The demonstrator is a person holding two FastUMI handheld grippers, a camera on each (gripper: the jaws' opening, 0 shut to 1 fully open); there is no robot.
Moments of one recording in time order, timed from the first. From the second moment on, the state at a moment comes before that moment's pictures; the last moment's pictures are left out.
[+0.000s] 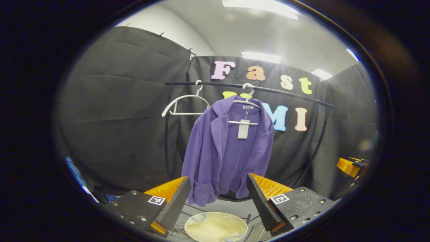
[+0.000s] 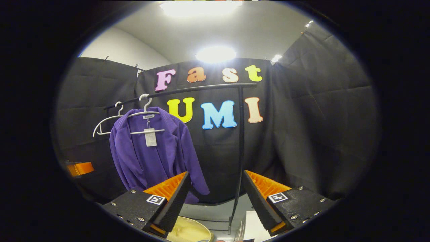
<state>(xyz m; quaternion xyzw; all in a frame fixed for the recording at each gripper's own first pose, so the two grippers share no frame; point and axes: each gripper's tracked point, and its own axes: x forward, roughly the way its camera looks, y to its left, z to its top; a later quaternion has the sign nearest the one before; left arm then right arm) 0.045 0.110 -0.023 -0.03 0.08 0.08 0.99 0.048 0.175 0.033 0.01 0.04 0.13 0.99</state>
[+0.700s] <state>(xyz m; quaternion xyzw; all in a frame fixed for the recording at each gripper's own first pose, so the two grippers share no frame) 0.167 0.160 0.006 -0.06 0.05 0.03 1.00 0.122 0.343 0.103 0.01 0.01 0.14 0.99</state>
